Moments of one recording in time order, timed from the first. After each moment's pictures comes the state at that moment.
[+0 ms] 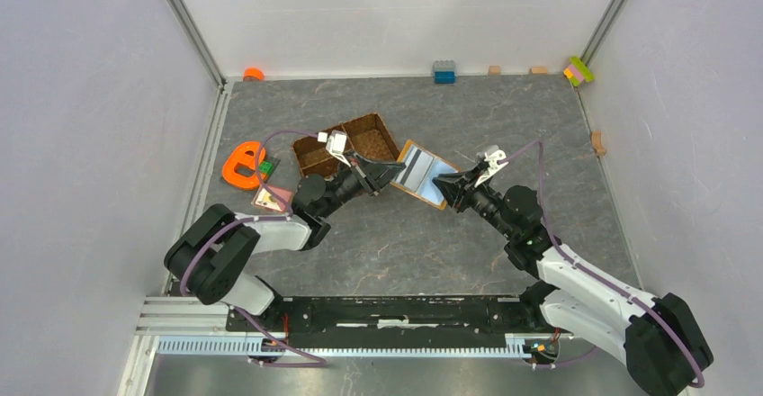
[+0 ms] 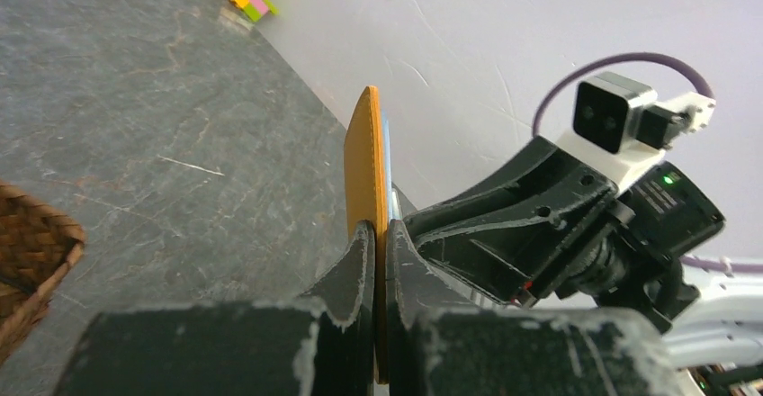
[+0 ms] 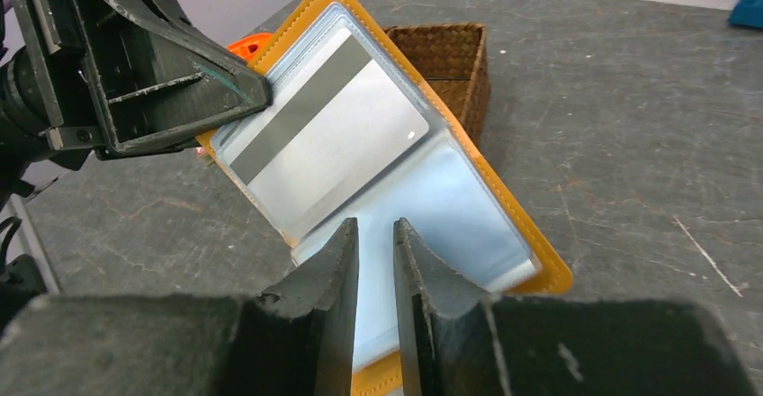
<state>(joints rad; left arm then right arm) -0.66 1.48 0.47 1.25 0.24 -0.82 0.58 0.89 0.35 0.55 -0.15 0.24</state>
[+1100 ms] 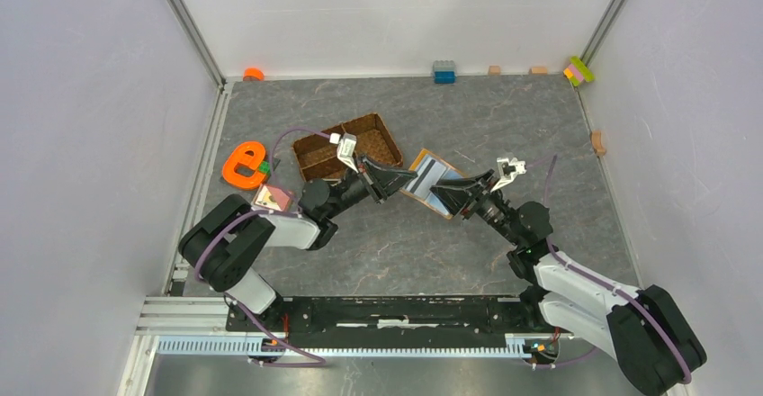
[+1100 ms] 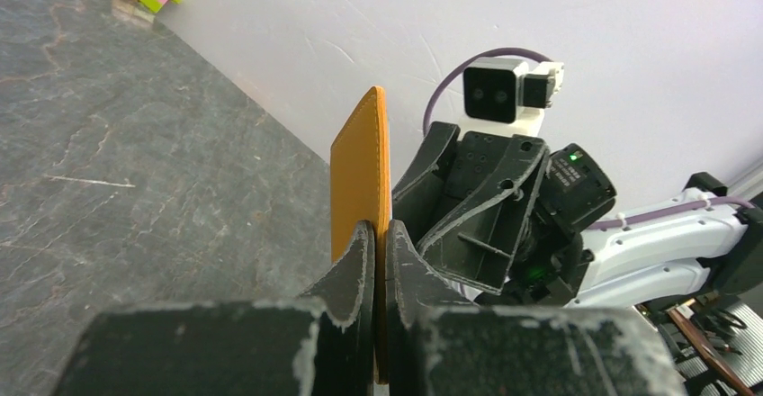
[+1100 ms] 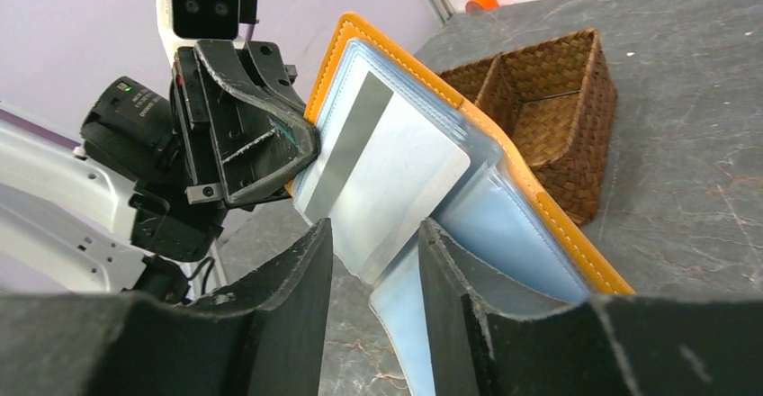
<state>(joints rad) -0.70 1.59 0.49 1.45 0.40 -0.85 0.50 0.96 0.18 0.97 -0.32 0.64</state>
